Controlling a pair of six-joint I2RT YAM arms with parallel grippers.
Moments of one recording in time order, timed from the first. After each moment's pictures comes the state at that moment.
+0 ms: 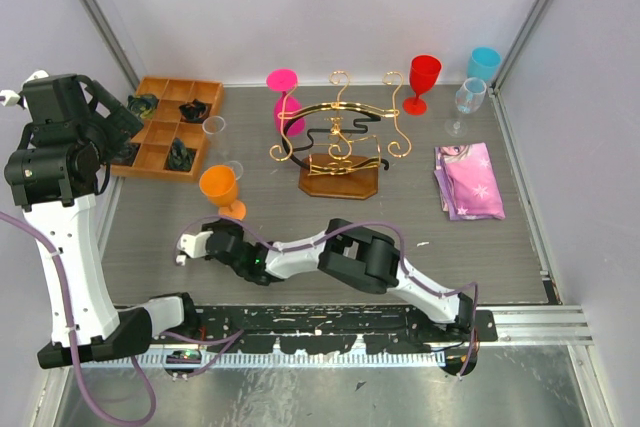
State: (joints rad) left arm 0.11 1.20 1.87 -1.26 -0.28 -0.60; right arm 1.32 2.39 1.57 0.38 0.53 -0.68
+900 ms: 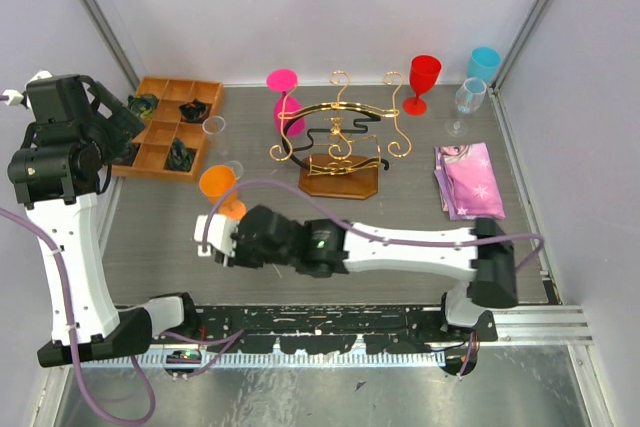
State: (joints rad) left arm 0.11 1.20 1.84 -1.25 -0.29 -0.59; right arm 1.38 1.64 1.44 -0.28 0.14 -0.28
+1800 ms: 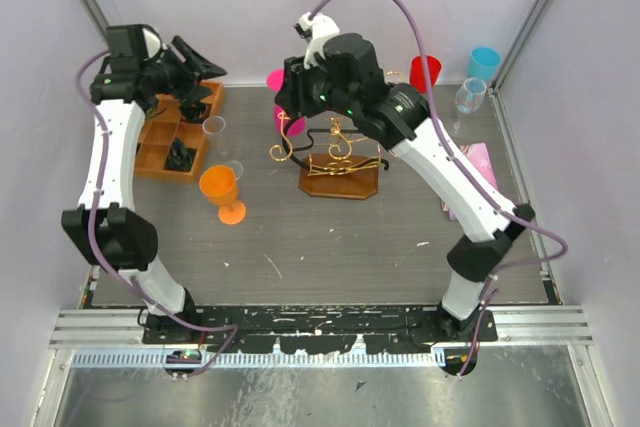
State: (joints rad) left arm 0.06 1.66 1.87 -0.78 0.48 -0.79; right arm 0.79 1.79 2.21 -0.73 0.00 0.27
